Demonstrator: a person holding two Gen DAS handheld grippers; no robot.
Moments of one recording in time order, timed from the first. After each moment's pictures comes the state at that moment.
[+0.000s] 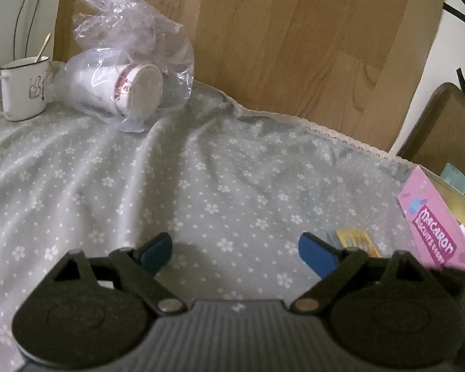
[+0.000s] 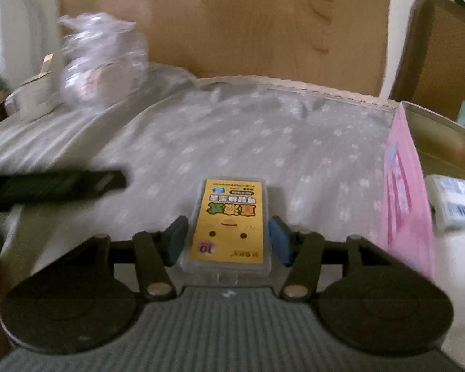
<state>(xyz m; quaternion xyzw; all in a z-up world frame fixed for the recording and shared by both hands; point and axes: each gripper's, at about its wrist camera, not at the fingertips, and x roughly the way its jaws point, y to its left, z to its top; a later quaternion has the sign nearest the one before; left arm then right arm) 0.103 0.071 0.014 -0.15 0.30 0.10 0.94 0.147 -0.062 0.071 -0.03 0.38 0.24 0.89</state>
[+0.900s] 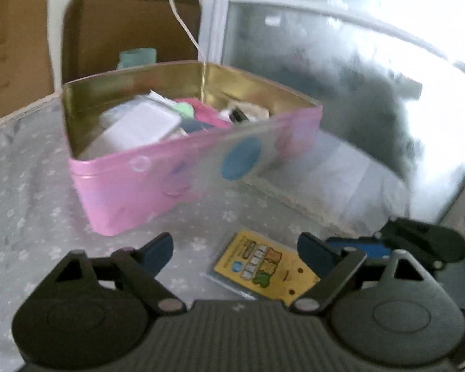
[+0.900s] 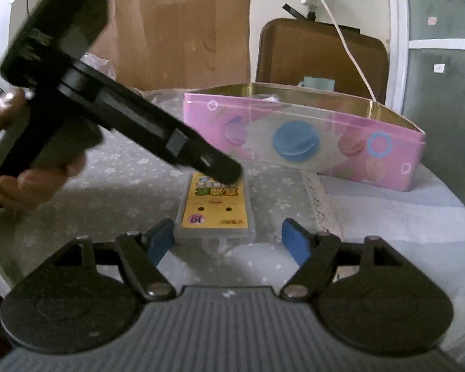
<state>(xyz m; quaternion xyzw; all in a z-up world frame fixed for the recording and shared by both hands) 0.031 -0.172 0.014 0.09 0.35 -0.35 0.86 -0.082 -0.237 0.064 0.00 0.29 0.13 0.95</state>
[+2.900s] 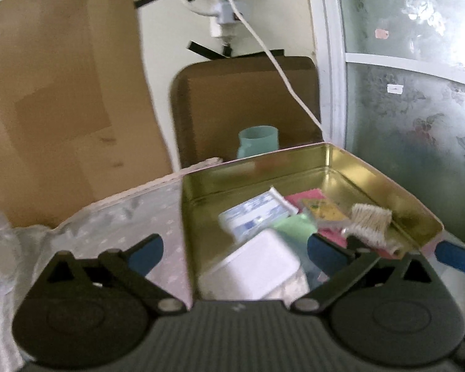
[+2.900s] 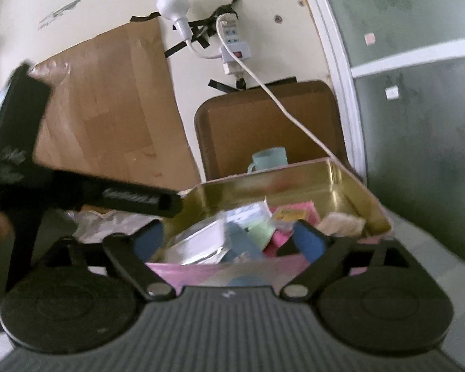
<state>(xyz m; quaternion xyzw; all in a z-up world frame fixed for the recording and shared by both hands) 0.084 -0.190 0.114 0.12 0.27 -0.10 0.95 0.010 -0.277 0.141 0.16 0.21 0.05 0.96</state>
